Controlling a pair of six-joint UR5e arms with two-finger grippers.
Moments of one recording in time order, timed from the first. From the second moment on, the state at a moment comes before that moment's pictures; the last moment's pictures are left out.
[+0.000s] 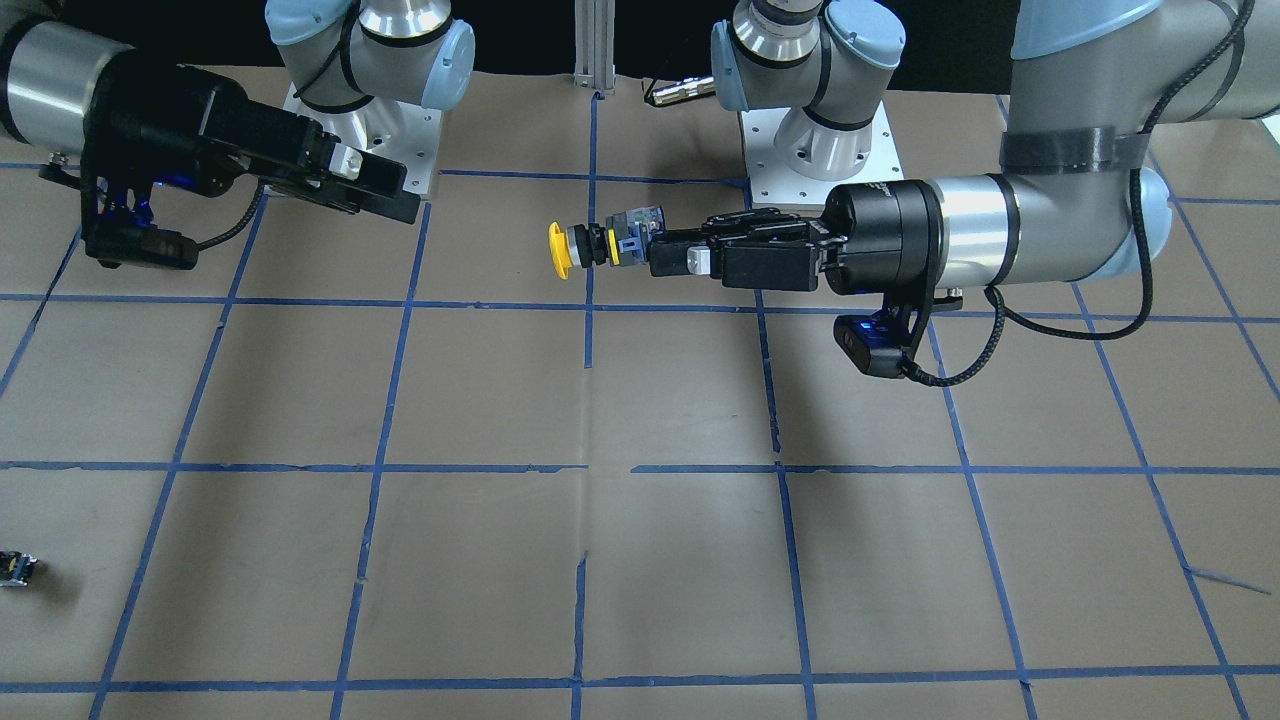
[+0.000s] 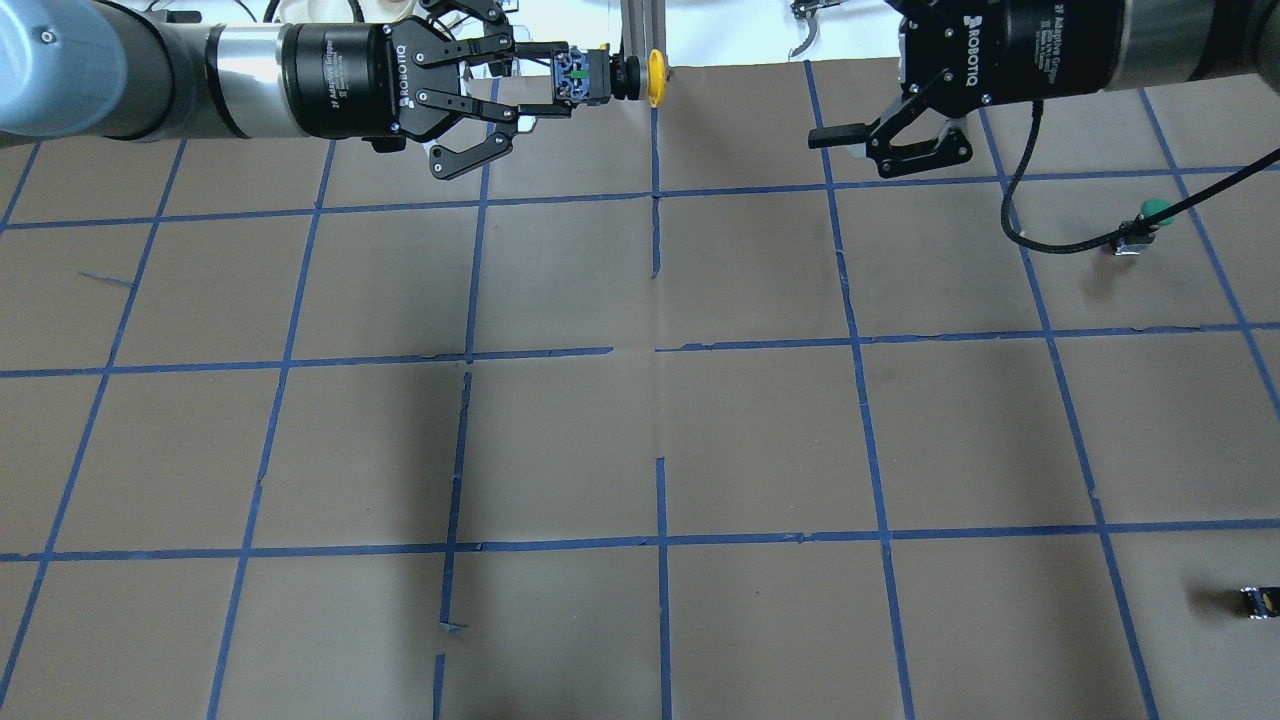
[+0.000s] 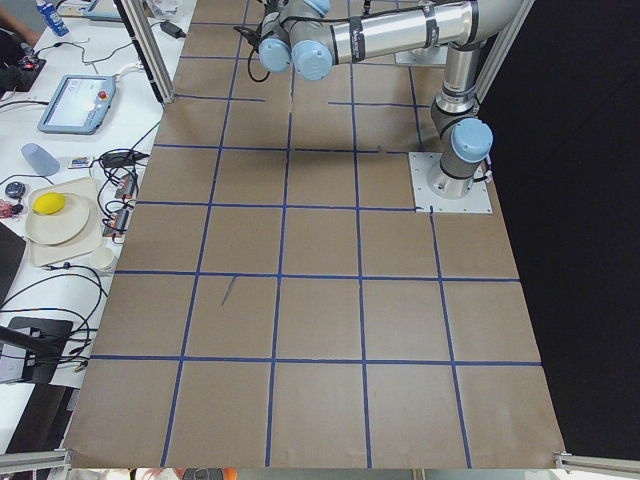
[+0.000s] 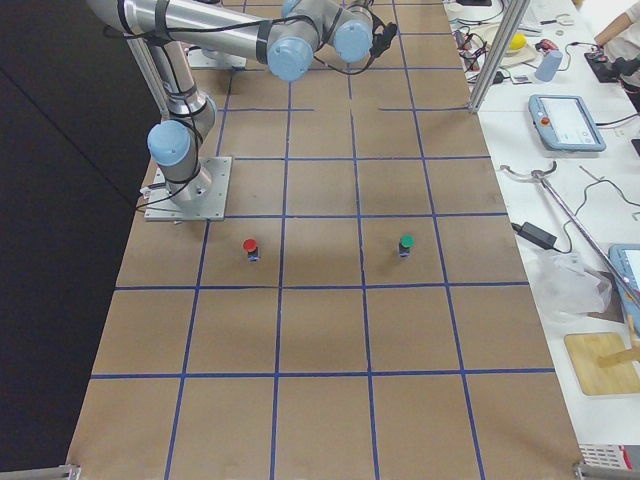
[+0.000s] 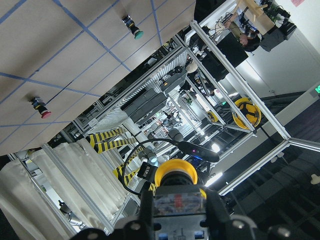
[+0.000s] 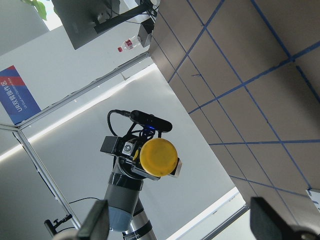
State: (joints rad) left arm -1.43 -1.77 -1.52 -2.29 0.13 -0.05; right arm 1.32 -1.57 1.68 -1.28 -0.27 0.12
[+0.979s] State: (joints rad) left arm -1.47 -1.75 -1.56 -2.32 0.05 -0.06; right arm 1.42 -1.51 1.68 -1.37 -0.17 0.12
